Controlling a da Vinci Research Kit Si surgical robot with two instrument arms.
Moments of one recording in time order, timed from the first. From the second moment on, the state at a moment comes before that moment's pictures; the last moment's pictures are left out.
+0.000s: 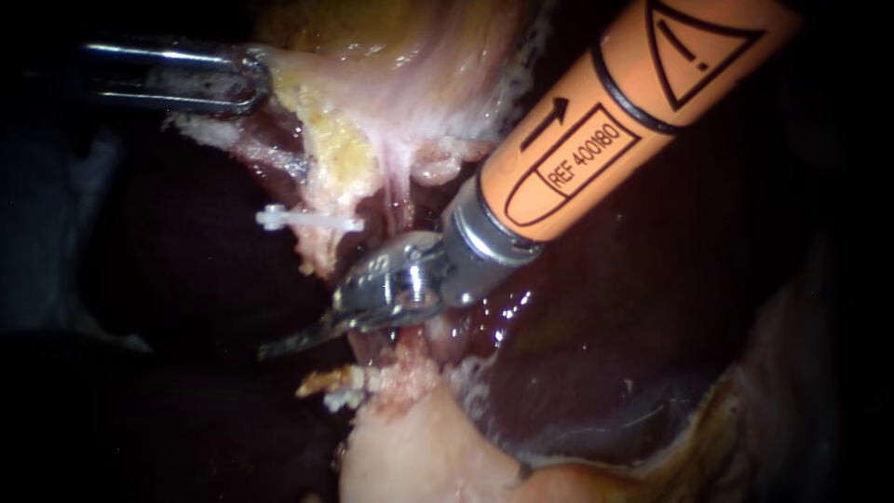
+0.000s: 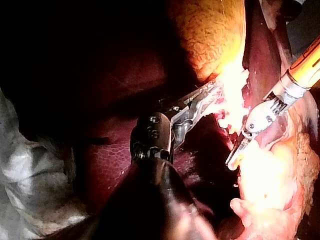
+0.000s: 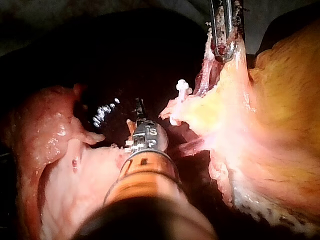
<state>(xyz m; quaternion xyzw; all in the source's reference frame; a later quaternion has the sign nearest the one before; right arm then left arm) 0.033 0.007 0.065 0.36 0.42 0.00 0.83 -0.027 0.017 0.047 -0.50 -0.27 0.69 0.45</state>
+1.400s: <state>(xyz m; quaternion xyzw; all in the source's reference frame) 0.012 0.010 0.056 0.12 0.44 0.09 0.88 -0.026 0.017 0.048 -0.50 -0.27 0.69 0.45</state>
